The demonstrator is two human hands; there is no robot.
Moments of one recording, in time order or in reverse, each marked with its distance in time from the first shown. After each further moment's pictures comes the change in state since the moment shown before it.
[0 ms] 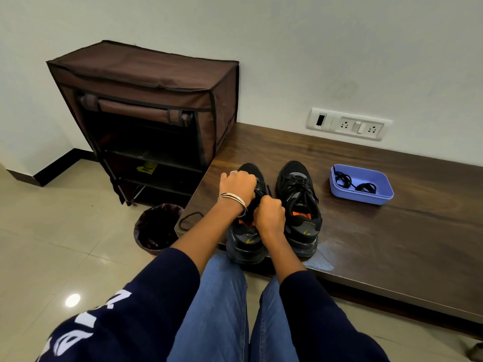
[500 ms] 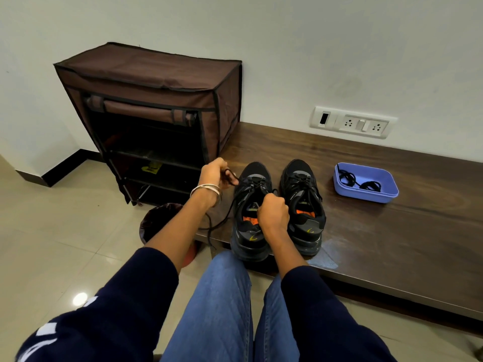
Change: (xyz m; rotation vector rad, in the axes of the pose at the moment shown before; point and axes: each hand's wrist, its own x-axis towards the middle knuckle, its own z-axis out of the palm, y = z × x) left_hand -0.002 -0.054 -0.019 -1.856 -0.001 -0.755; right_hand -0.003 -0.003 -0.004 -0.017 -0.006 0.000
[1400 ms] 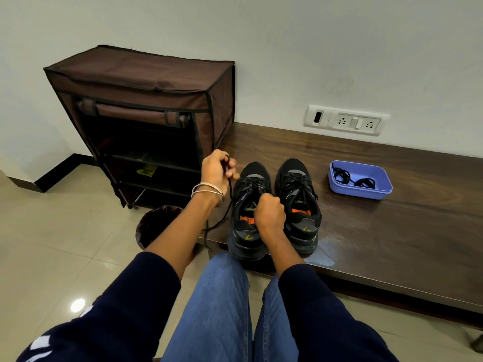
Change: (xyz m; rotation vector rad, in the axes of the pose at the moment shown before) left_hand -0.016 0.000 0.020 -0.248 -0.209 0.173; right_hand 0.000 0.000 -0.002 -0.005 0.001 0.006
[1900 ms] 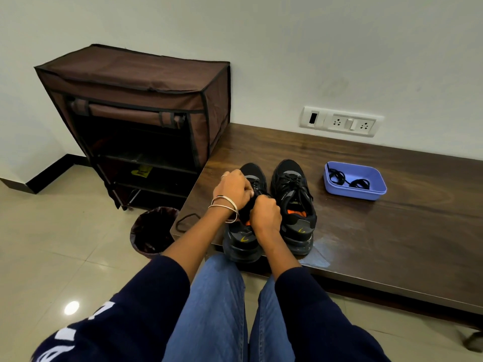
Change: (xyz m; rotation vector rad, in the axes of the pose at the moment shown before) left_hand 0.014 -0.053 -0.009 1.700 -0.202 0.416; right_hand 0.005 0.004 0.005 -0.011 -0.001 0.009
